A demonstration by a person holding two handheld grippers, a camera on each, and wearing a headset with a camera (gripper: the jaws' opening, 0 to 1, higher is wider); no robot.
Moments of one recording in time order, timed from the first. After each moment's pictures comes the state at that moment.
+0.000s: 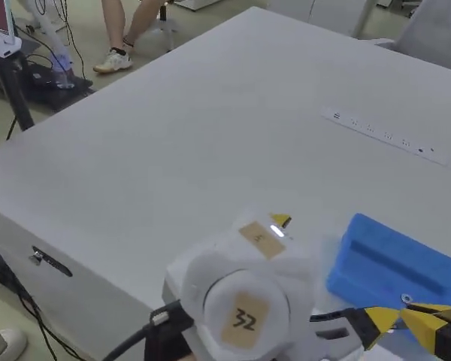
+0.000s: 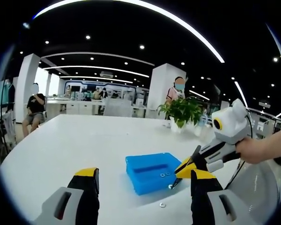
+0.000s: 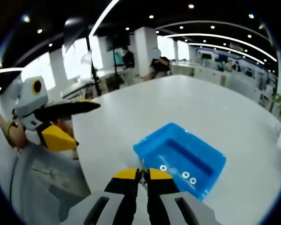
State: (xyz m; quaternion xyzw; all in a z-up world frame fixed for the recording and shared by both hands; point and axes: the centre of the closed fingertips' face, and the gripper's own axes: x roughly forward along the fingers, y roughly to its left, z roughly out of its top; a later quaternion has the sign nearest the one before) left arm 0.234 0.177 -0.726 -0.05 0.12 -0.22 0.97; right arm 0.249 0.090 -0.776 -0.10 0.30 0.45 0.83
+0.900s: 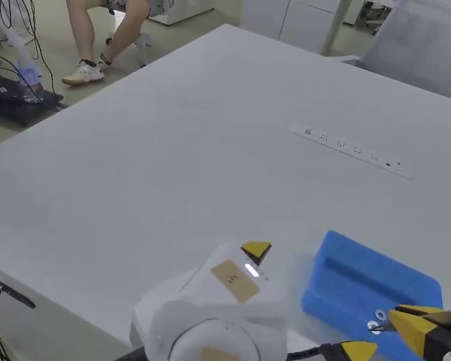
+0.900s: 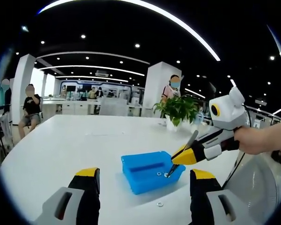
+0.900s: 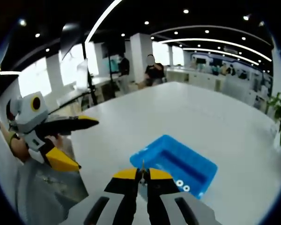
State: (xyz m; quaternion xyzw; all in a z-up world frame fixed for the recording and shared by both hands) left arm 0.232 0.170 -0.725 -0.04 0.13 -0.23 0.96; right arm 0.261 0.093 -0.749 -0.09 0.28 0.44 0.85
